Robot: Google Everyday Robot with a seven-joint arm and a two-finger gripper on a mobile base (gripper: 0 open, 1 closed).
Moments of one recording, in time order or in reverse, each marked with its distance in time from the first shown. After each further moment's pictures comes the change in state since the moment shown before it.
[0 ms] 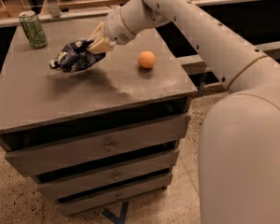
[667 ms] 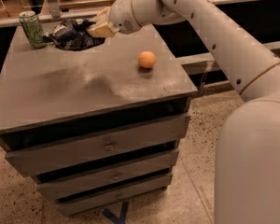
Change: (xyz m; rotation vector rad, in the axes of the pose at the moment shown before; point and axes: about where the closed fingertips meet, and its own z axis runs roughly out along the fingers) arm -0.030 -0.024 -0.038 0.122 -0.174 0.113
